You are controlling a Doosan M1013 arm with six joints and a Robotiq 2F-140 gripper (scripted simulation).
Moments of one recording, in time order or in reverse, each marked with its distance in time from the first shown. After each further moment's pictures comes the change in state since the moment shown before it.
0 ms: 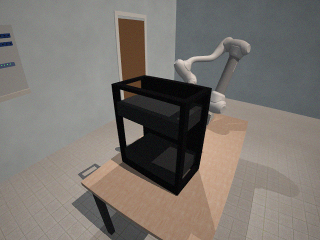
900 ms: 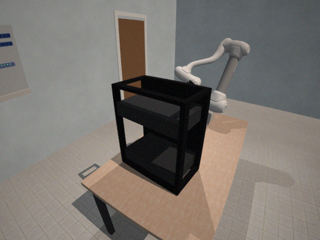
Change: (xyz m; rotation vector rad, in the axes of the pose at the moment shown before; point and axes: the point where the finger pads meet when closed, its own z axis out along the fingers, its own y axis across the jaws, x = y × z) arm -0.071 -0.028 -0.035 0.014 -0.392 0.658
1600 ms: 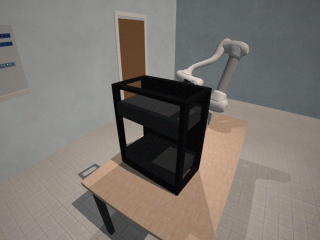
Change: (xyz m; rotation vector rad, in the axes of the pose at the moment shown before) arm -0.031 -0.012 -0.015 0.003 -0.142 0.263
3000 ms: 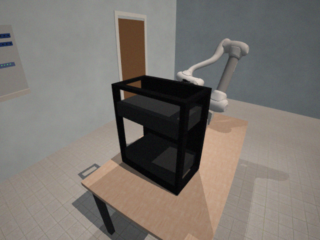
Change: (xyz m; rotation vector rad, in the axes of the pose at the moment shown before) arm -0.011 -0.003 -0.004 0.001 -0.042 0.080
